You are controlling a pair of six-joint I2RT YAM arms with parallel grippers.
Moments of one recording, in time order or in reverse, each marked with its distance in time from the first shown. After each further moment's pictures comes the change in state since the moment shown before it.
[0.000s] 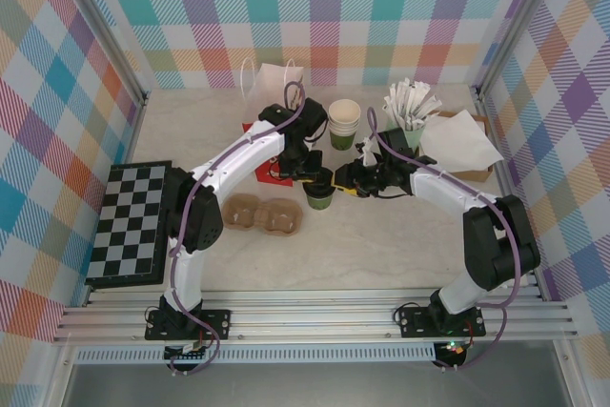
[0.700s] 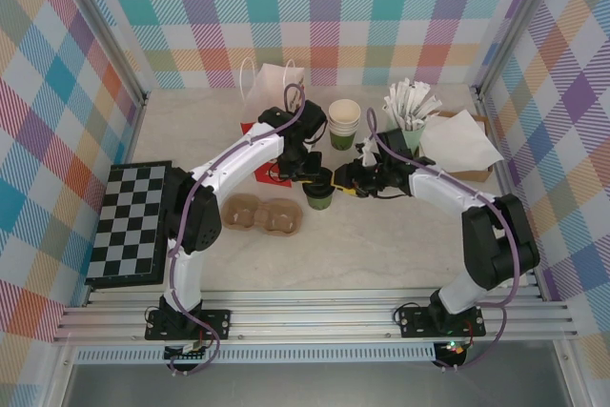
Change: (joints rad) left arm 0.001 -0.010 -0.048 0.046 -0.019 0.011; right arm 0.004 -0.012 -0.014 0.031 0.035 0.039
